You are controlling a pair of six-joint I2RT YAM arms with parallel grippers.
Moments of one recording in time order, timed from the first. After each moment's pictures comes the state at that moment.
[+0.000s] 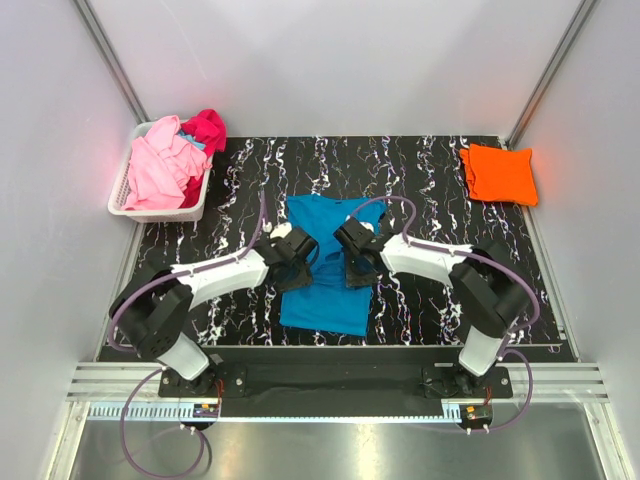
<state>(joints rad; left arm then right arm) -0.78 1.55 0.90 -0.51 -0.21 -1.02 0.78 1.75 1.07 -0.52 0.07 0.69</state>
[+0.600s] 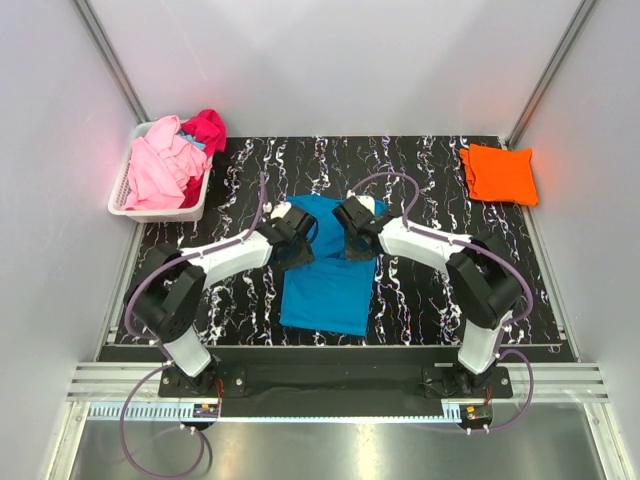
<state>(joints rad) -0.68 1.66 1.03 -0.46 -0.22 -0.94 0.73 1.81 1.23 -0.51 0.23 0.62</state>
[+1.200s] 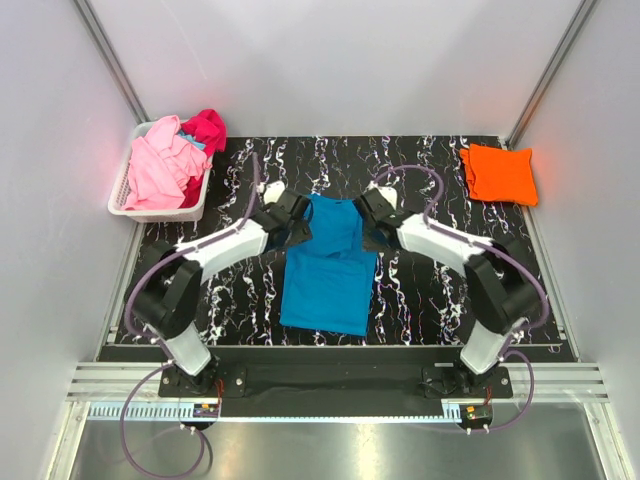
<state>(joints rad) -0.61 1.70 1.14 -0.41 -0.34 -0.85 0.61 1.77 1.20 -0.51 0.30 0.58</state>
